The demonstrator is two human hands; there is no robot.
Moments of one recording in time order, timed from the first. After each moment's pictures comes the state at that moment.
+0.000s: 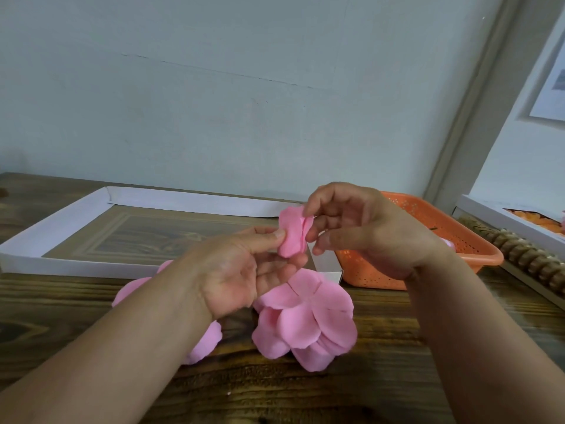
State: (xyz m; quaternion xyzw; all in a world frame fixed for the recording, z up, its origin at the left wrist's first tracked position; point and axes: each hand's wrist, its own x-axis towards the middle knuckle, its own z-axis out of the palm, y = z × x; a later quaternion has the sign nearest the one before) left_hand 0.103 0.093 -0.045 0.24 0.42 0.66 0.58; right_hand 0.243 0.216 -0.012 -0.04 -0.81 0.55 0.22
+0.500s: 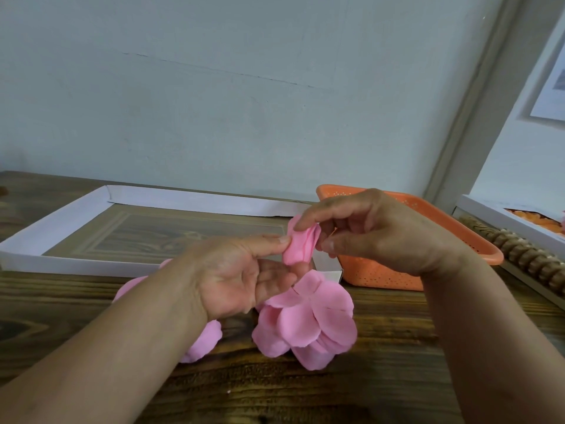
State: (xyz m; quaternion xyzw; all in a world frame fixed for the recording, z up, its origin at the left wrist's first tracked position) left_hand 0.100 0.091 -0.045 0.24 0.45 0.60 0.62; right_hand 0.252 0.204 0.004 -0.05 -0.91 0.38 0.17
